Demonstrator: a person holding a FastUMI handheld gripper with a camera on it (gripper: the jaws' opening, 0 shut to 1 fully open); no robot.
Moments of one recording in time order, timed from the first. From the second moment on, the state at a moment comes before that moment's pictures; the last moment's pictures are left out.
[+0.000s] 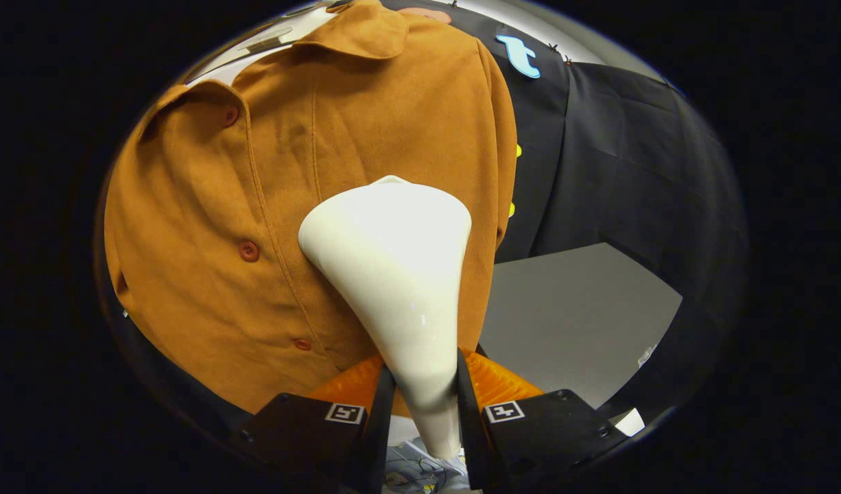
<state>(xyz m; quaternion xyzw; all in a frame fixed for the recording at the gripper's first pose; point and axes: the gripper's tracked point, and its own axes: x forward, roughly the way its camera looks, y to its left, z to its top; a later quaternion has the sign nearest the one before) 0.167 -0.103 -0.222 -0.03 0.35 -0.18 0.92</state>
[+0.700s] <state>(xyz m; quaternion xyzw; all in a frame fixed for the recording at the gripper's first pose) 0.129 -0.126 -0.309 -0.01 0.46 -0.19 0.87</state>
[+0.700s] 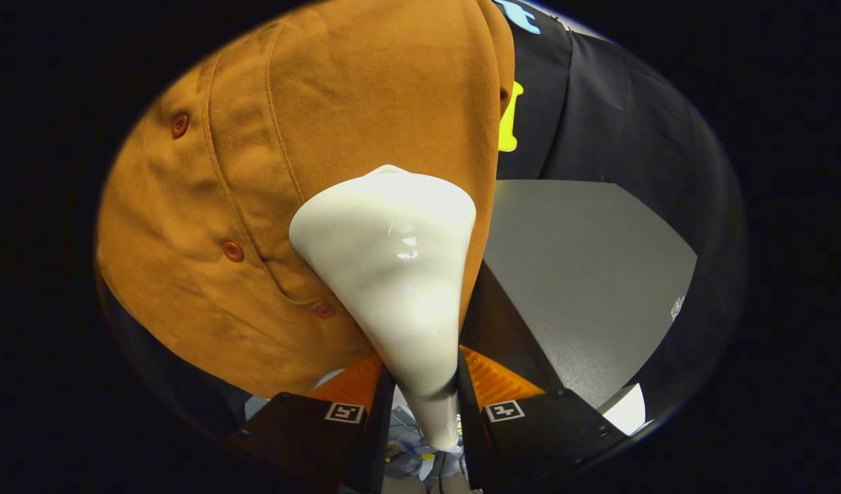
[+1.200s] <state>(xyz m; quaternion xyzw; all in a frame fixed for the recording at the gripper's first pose) 0.136 -0.102 -0.212 -0.02 0.36 -0.18 0.92</state>
